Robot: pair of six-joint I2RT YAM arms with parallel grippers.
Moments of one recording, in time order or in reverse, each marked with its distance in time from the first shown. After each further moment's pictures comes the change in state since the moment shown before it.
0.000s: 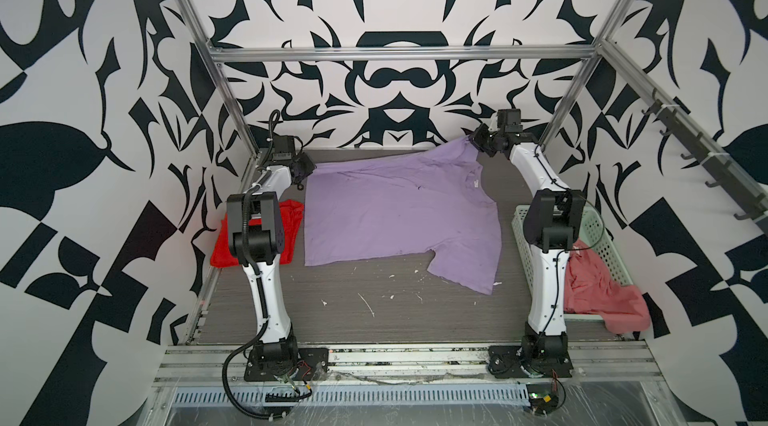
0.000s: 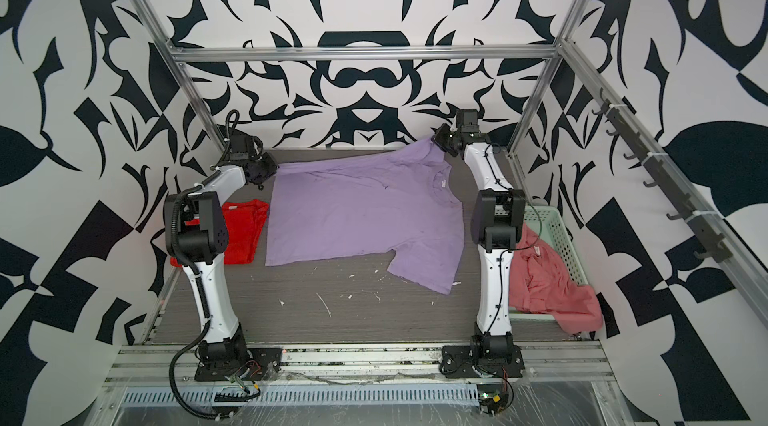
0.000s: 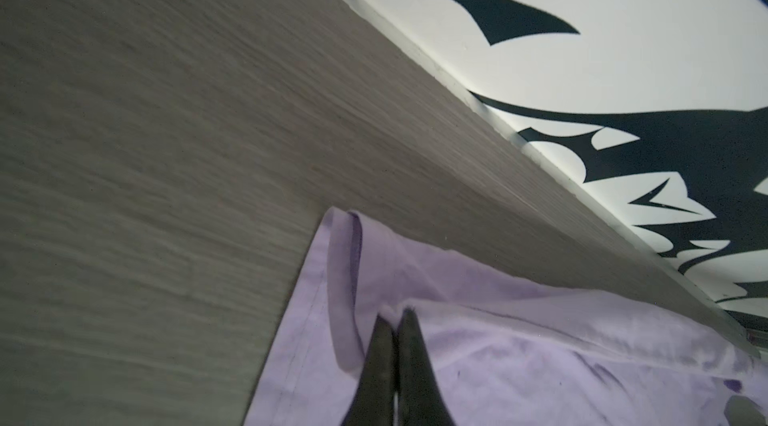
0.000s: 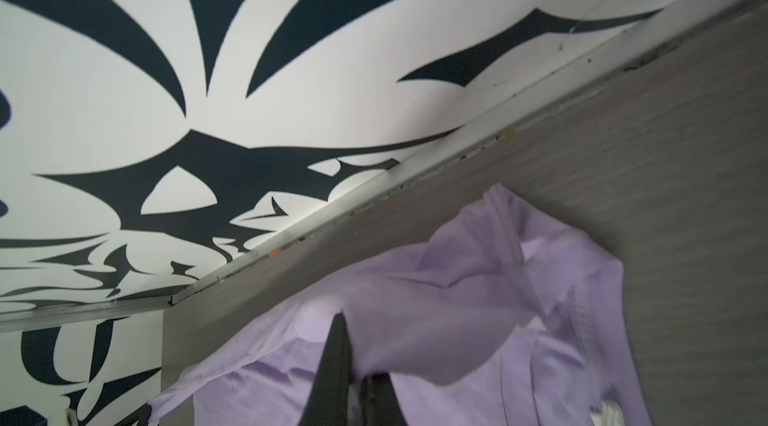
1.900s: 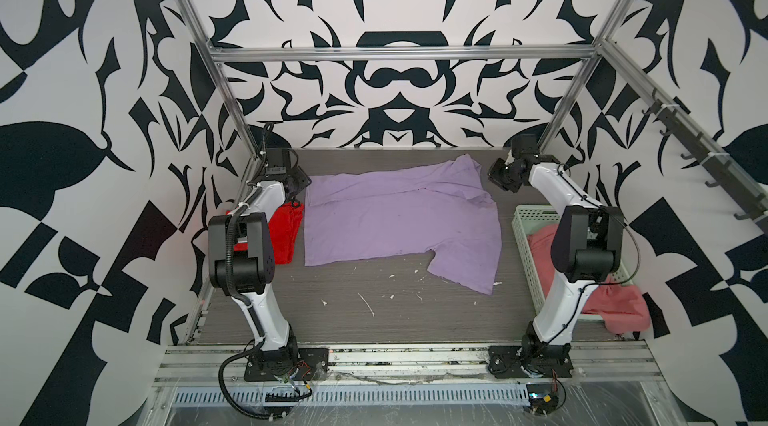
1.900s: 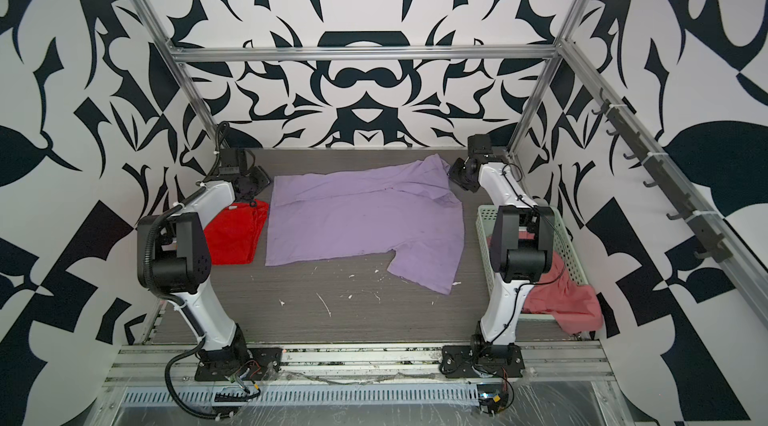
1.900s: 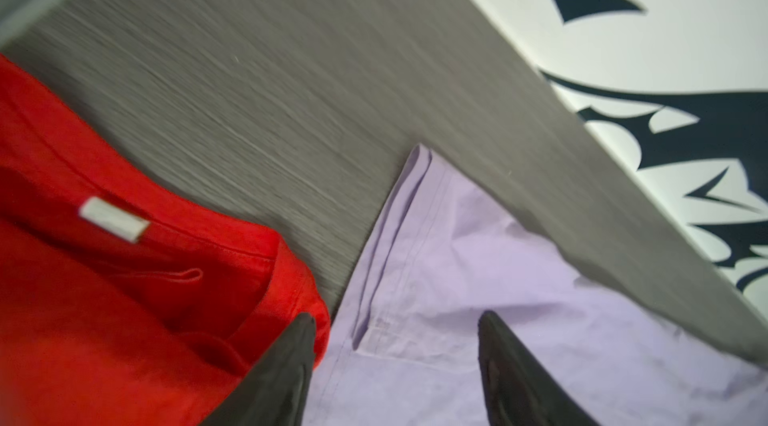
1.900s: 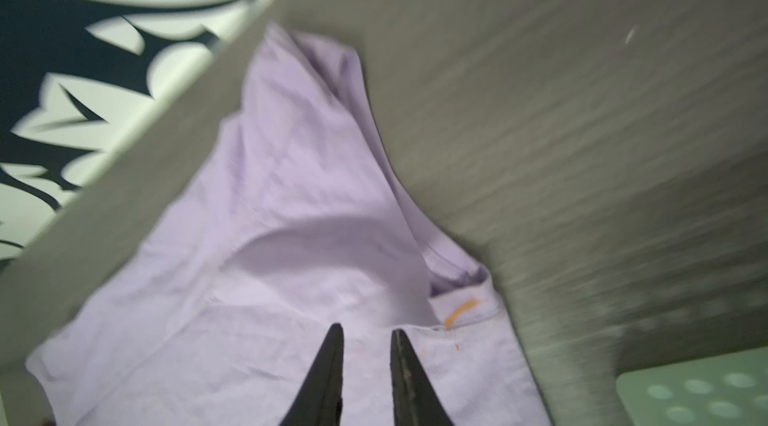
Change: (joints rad) left arm -0.025 -0.293 -0.285 -0.047 -0.194 -0.053; right arm -0.048 -0.361 -0.506 -0.117 0.198 -0.095
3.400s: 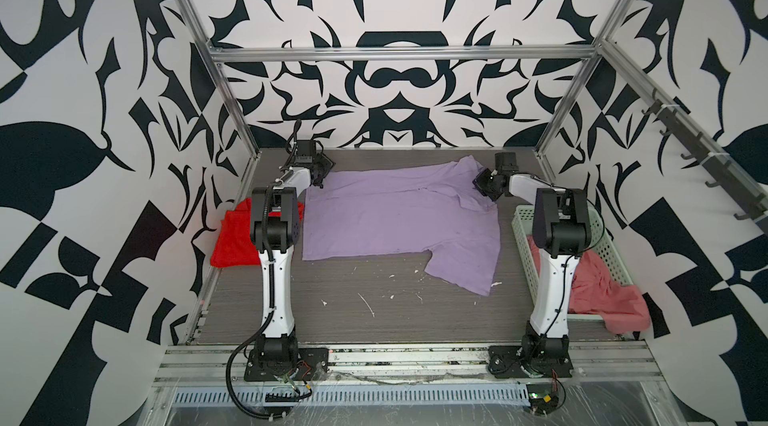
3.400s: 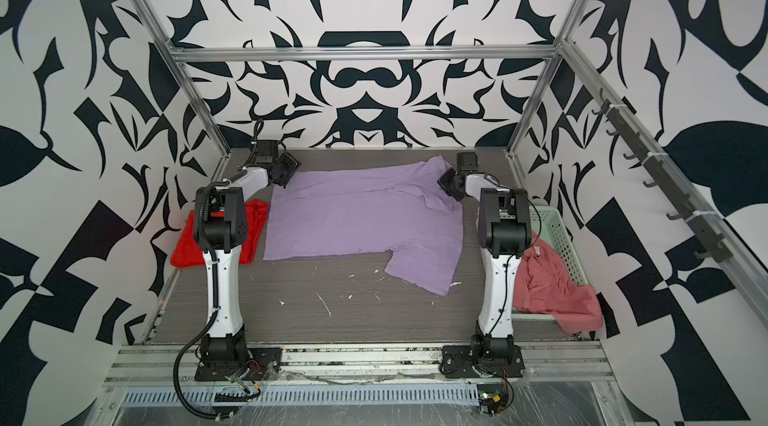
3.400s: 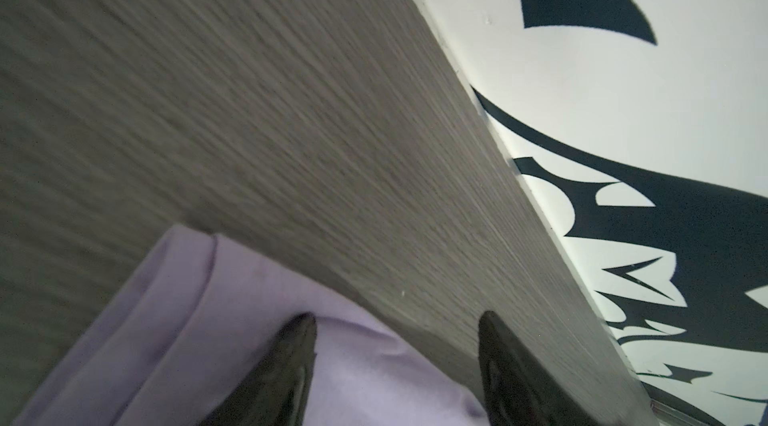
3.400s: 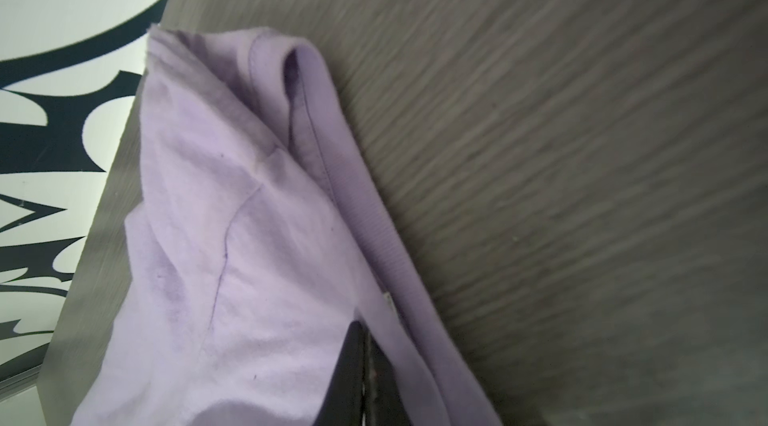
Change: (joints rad) left arm -0.066 0.552 0.487 0.143 0.160 -0.312; right arm 0.012 0.302 -0.063 0.375 -0.075 0.228
